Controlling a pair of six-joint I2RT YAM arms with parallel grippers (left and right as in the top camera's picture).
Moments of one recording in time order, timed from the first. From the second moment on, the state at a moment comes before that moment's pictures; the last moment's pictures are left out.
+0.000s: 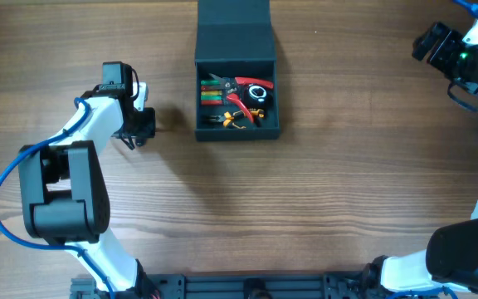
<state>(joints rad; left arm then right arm) 0.04 1.93 1.17 -0.60 0.00 0.04 -0.30 1.65 1.66 -0.91 -0.18 0.26</state>
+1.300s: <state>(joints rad) -0.54 1.91 1.69 -1.00 -0.11 0.76 -0.30 1.65 1.66 -0.91 -0.18 0.26</state>
